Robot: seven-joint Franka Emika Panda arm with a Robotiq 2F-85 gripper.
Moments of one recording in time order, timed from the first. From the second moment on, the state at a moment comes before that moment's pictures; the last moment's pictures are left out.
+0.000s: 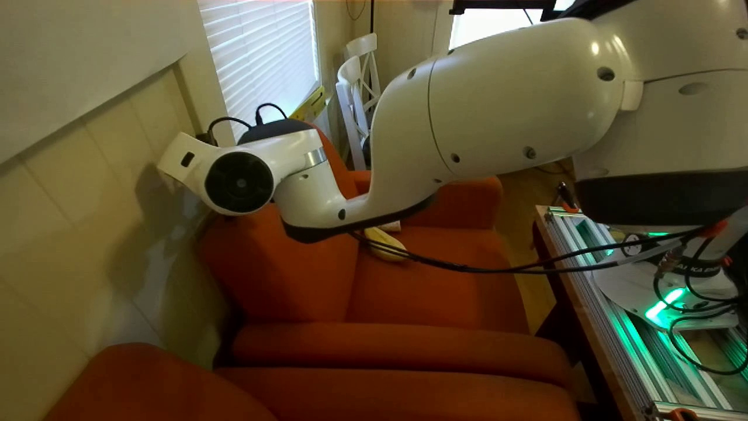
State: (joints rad) arm 0.74 1.20 -1.01 -1.42 -0.41 2.81 0.13
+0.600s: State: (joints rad) arm 0.73 1.21 -1.01 -1.42 -0.46 2.80 0.12
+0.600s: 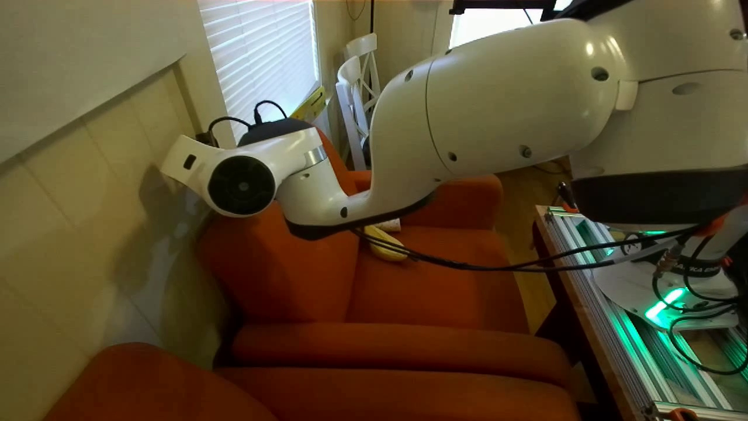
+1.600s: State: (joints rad) arm 0.74 1.23 -1.01 -1.42 -0.46 2.63 0.27
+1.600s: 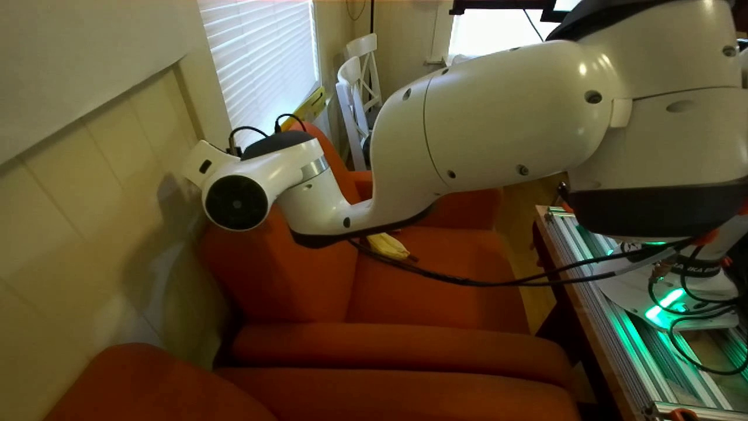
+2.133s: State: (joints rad) arm 0.74 1.16 -0.98 -1.44 -0.46 2.53 0.41
